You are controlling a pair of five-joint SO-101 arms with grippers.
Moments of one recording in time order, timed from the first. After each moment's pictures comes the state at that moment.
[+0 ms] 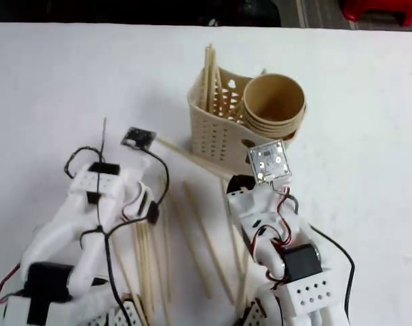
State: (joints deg) left arm 2.0 -13.8 53.4 58.1 -7.0; right arm -21.1 -76.8 73.0 50.8 1.7
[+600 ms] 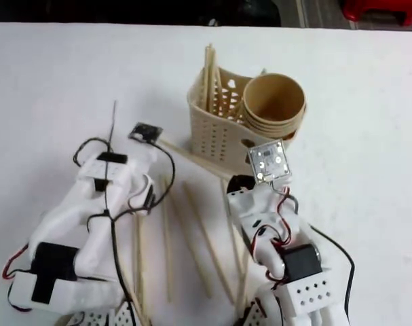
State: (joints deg) left arm 3.0 -5.1 46.4 58.4 -6.3; right arm -21.1 -76.8 73.0 50.8 1.7
